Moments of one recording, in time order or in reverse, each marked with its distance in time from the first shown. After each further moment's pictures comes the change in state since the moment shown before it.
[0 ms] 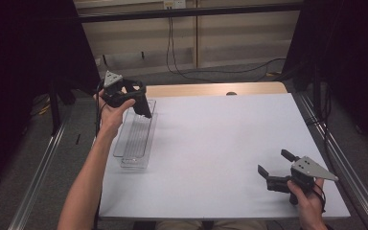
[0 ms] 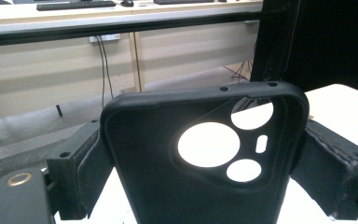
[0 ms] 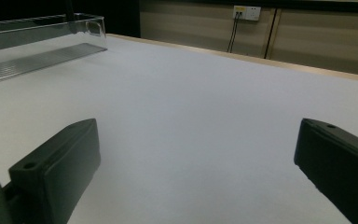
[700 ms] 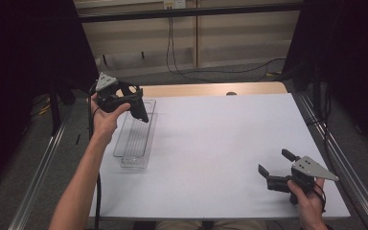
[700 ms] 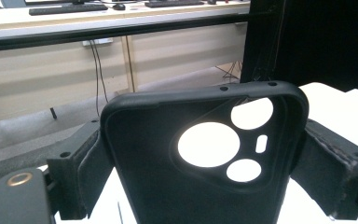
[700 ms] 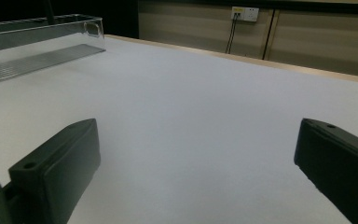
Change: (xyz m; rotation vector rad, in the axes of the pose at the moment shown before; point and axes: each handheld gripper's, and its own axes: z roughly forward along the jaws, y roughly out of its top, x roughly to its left) left arm -0.009 0.009 -0.035 -0.010 -0.037 0.008; right arm -0.001 0.001 0.000 -0.004 -0.006 0.001
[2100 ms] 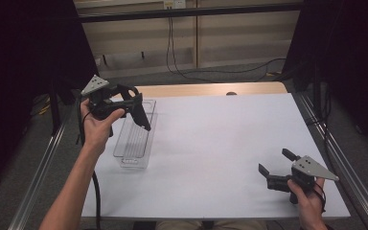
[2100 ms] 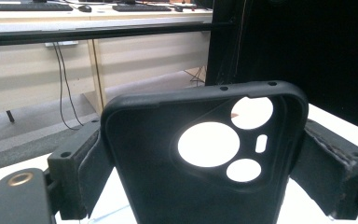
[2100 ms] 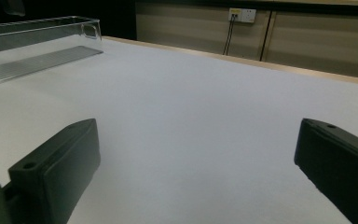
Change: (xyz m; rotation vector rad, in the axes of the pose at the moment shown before) left arm -0.022 0.019 -0.052 -0.012 -0.133 -0.040; right arm 0.000 0.001 0.000 -0.005 -0.008 -0.001
